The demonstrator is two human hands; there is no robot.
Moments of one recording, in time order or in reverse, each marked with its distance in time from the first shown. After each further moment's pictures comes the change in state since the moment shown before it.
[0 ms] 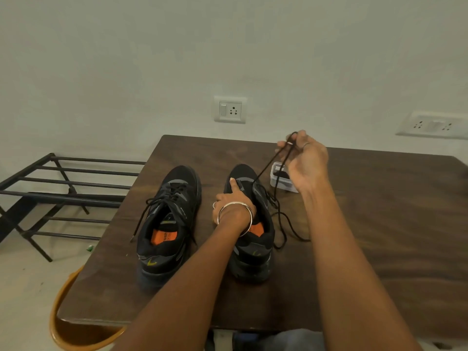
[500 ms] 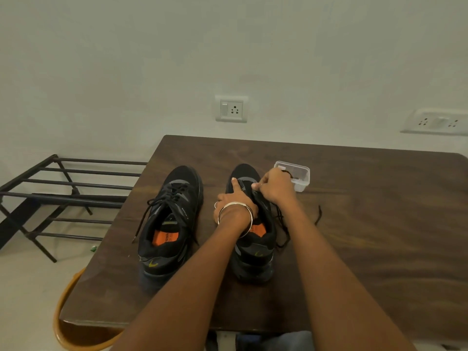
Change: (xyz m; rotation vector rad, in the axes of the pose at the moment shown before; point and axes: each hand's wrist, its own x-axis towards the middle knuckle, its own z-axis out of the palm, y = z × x) left_hand 0.002 -0.001 0.000 -0.014 -0.014 0.020; right_hand 0.019 0.075 -0.021 -1.547 -0.151 0.039
